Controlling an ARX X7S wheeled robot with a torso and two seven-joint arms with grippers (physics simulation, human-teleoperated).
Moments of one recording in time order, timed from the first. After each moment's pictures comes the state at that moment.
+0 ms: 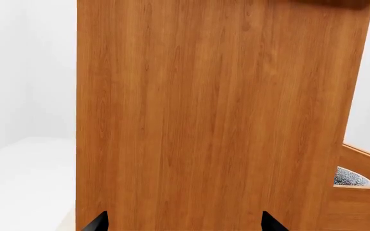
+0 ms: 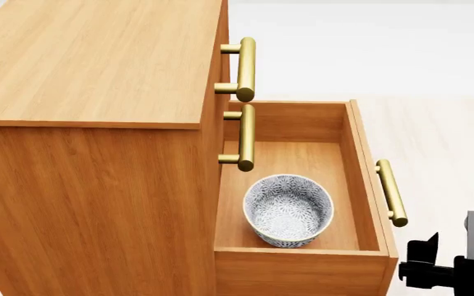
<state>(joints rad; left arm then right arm) 0.31 -0.49 0.39 0.32 -0.31 0.37 -0.43 0.58 0.36 0.11 0.46 0.03 0.48 -0.03</state>
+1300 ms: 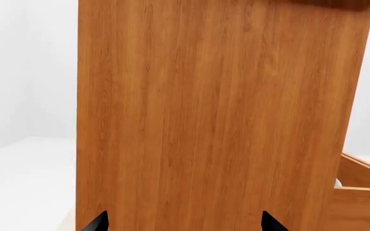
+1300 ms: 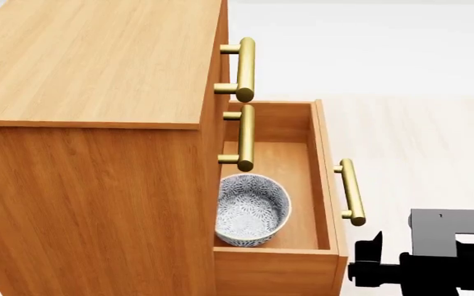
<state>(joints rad) 0.31 -0.49 0.40 0.31 -0.32 0.38 -0.43 0.59 0.28 0.03 0.48 0.05 0.47 -0.06</state>
